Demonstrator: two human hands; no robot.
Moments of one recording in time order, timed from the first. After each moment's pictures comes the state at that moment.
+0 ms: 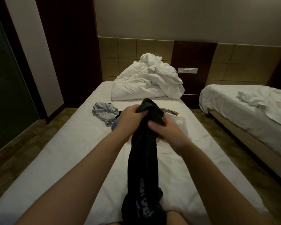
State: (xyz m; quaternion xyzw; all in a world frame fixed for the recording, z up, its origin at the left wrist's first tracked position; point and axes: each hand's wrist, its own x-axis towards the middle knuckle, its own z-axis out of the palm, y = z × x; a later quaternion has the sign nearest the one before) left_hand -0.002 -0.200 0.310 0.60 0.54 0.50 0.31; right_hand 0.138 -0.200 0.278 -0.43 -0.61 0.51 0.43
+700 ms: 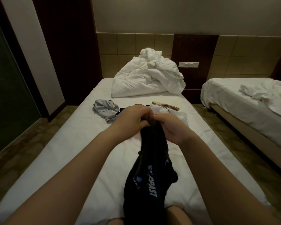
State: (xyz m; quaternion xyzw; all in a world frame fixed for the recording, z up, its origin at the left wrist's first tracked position) left_hand -0.018 -0.193 0.297 0.83 0.46 0.31 0.04; right_hand 0.140 -0.180 0.282 -0.37 -0.52 0.67 0.39
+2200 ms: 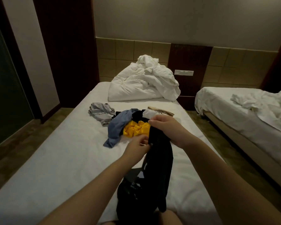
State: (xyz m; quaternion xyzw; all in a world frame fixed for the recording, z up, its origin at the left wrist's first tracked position) left_hand 0.016 -0.206 0.212 0.64 0.51 0.40 0.41; right_hand 0.148 -0.207 0.305 -0.48 -0.69 0.41 0.34
